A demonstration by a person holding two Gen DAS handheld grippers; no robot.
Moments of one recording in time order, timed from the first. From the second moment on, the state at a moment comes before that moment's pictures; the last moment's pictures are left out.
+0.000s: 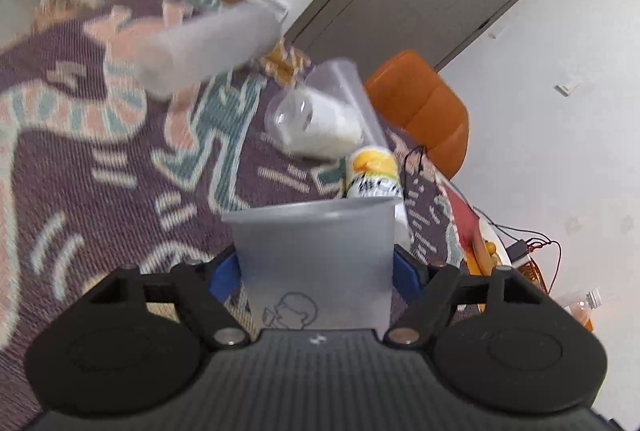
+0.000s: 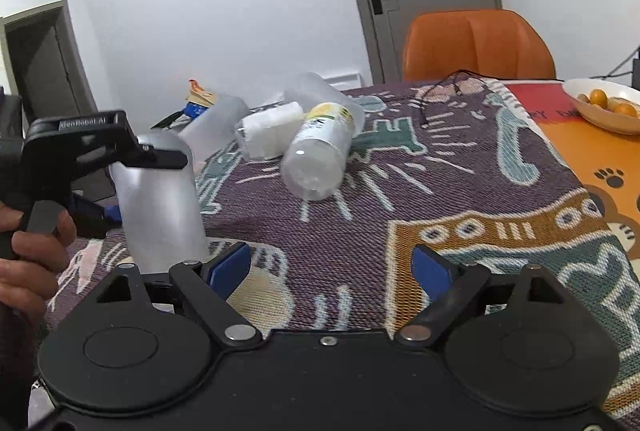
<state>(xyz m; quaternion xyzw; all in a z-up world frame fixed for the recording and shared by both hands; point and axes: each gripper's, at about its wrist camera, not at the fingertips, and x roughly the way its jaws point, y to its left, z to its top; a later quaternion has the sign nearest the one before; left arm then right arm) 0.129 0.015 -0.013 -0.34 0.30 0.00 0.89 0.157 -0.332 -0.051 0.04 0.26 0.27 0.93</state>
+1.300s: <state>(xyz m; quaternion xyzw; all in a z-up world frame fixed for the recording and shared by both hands) 0.093 -0.070 0.009 -0.01 0.18 0.06 0.98 0.143 -0.332 -0.062 0.04 0.27 0.28 0.92</state>
